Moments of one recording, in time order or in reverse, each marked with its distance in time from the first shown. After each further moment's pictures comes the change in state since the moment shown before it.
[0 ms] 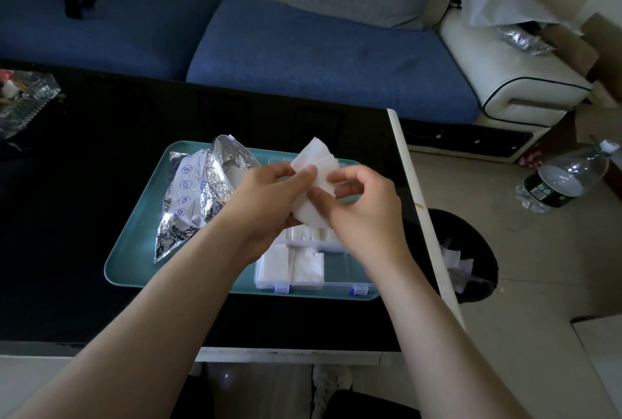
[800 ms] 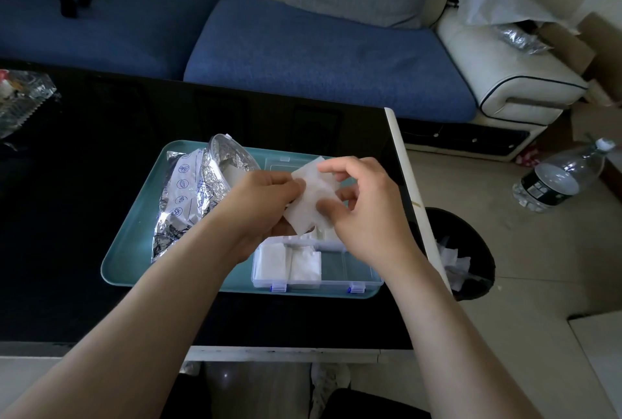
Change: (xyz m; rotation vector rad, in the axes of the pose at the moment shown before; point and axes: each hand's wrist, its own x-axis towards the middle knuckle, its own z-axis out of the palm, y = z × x) left_hand 0.006 -0.005 -0.009 0.119 -0.029 -0.078; right_hand 0.005 0.008 -0.014 -0.154 -0.125 -0.273
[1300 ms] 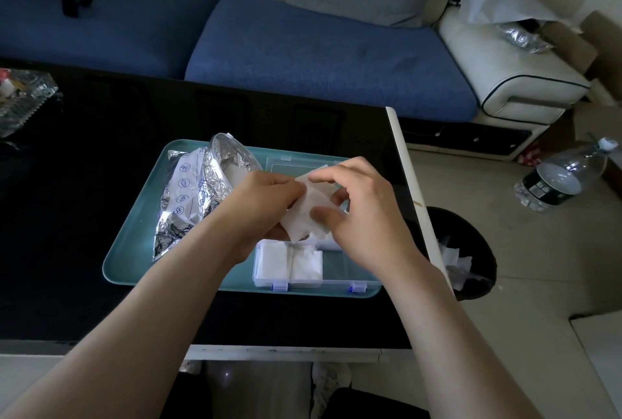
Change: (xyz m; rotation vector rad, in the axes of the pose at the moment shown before) left_hand -0.001 0.000 -0.001 0.125 0.019 0.006; right_hand -0.001 -0.002 0.000 -0.208 -0.083 -0.151
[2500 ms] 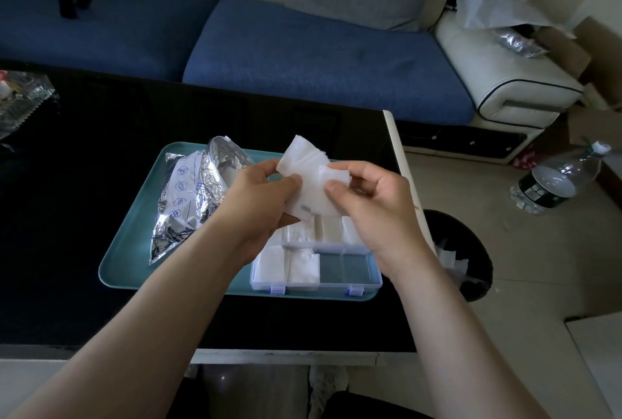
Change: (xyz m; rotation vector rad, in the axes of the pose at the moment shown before) left_hand -0.002 0.006 0.006 -0.285 0.065 0.060; right_hand 0.002 0.000 -0.009 0.629 0.163 0.381
